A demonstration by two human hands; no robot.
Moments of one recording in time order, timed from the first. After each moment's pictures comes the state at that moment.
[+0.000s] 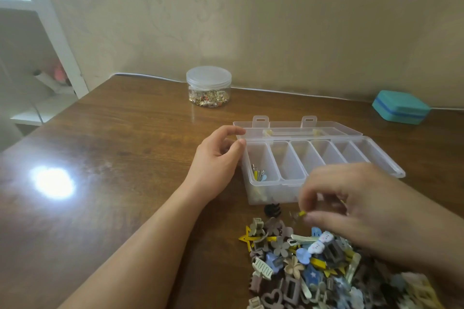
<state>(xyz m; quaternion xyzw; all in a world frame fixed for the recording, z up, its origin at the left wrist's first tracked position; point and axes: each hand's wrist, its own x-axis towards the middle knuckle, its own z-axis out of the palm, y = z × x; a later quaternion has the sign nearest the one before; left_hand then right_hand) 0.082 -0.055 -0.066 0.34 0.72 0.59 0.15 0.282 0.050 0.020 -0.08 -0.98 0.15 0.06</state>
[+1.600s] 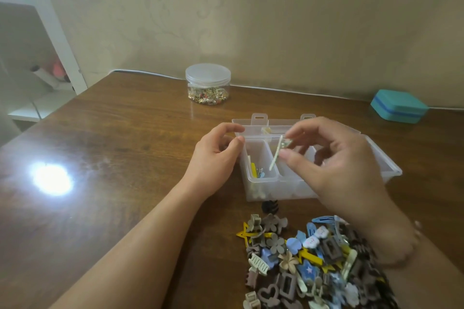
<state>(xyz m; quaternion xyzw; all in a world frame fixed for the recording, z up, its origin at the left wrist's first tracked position) 0.083 -0.055 -0.064 0.34 0.73 0.58 0.14 0.246 0.049 -0.004 -0.12 -0.87 0.34 0.34</state>
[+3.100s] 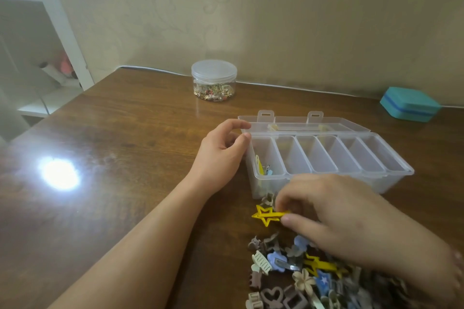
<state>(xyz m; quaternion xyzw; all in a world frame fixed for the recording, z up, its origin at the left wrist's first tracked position) 0.082 -0.055 -0.066 0.34 0.73 0.58 0.14 0.266 0.034 -0.001 -0.07 -0.99 0.11 0.00</state>
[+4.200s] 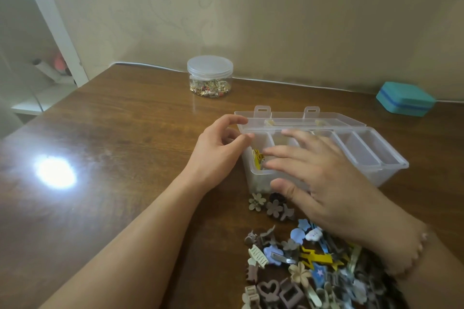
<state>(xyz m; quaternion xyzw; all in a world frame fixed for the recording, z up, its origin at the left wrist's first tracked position) 0.082 -0.059 -0.064 0.36 0.72 0.57 0.16 0.252 0.056 -0.024 -0.03 -0.99 0.07 0.14</state>
